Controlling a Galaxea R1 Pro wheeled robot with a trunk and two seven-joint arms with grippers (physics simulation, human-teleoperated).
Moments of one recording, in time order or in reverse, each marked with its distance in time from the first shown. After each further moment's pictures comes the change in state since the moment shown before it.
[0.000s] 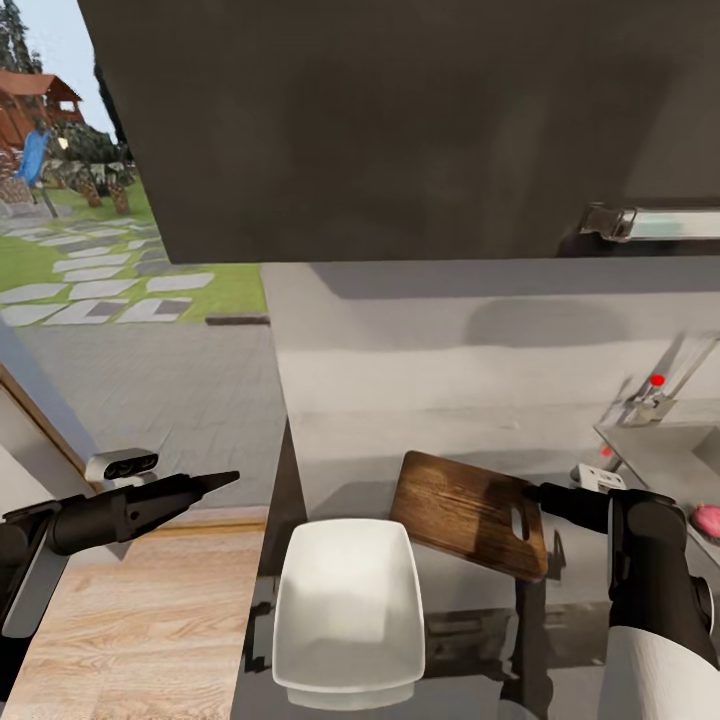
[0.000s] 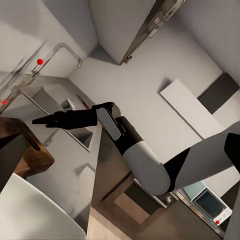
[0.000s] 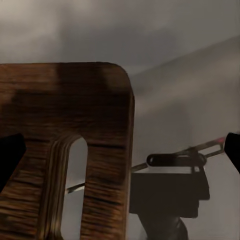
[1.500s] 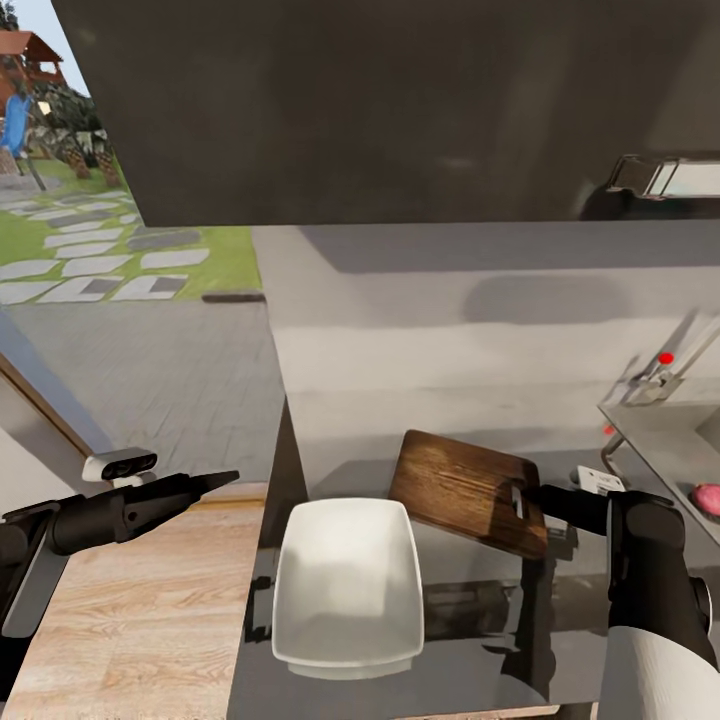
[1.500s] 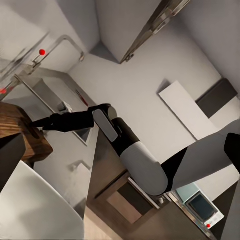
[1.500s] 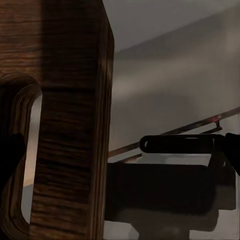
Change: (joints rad) left arm 0.000 0.000 -0.001 -0.002 0.006 -0.005 -0.008; right arm 0.000 0.000 -0.005 0.016 0.006 -0.005 -0.001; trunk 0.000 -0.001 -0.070
